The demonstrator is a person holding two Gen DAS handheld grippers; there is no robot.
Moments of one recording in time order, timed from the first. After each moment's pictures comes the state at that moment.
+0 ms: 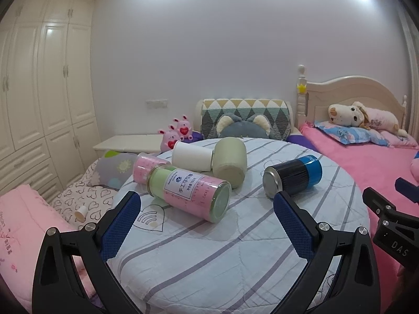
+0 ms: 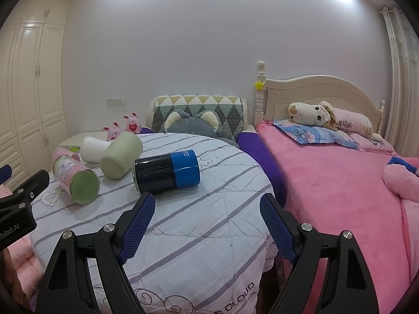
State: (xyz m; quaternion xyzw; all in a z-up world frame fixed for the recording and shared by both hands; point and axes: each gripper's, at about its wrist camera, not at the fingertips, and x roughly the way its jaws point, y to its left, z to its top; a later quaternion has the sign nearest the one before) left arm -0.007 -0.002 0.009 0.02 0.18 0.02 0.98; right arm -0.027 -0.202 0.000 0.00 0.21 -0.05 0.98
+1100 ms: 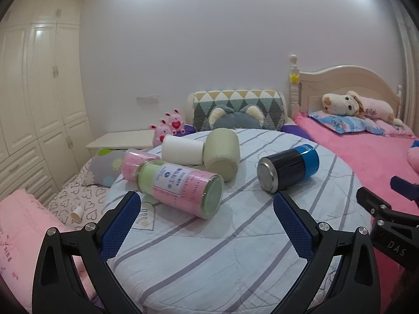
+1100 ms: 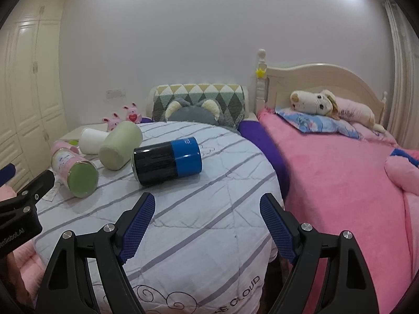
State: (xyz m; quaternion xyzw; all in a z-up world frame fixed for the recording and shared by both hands) left arm 0.006 -0.008 0.001 0.04 0.20 -0.01 0.98; right arm -0.018 -0.203 -0.008 0.01 0.25 -0.05 0.97
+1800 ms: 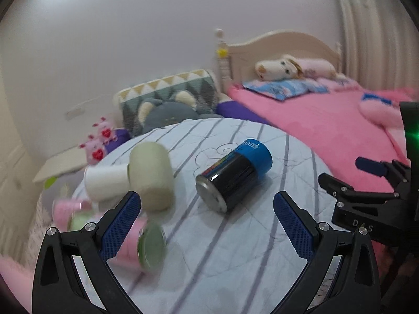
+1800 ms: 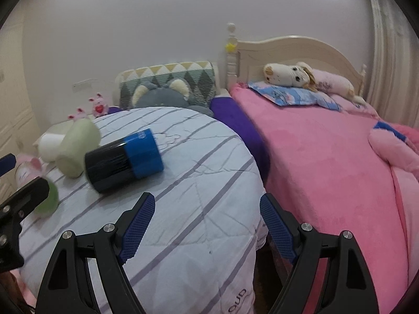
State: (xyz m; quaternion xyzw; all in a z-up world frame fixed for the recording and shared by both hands) left arm 0.088 -0.068 0.022 0.15 0.26 -0.20 0.93; right arm 0.029 -0.236 -0.014 0.07 0.31 -0.14 0.94
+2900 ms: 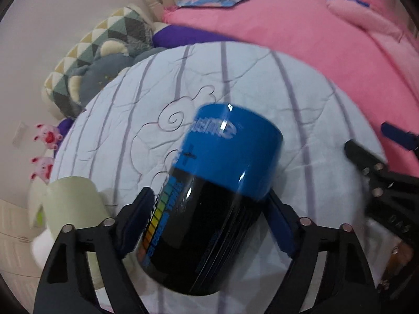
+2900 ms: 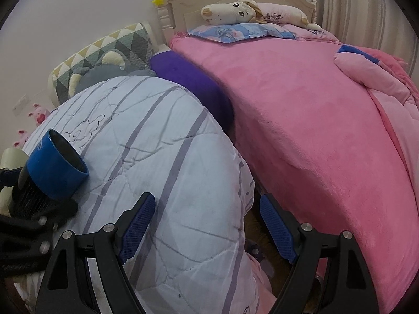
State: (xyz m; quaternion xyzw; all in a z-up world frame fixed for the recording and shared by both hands) left arm 0.198 -0.165 -0.041 0.33 0.44 -0.28 0.78; right arm 0.069 -0.277 -0.061 0.19 0.41 -0.25 0.85
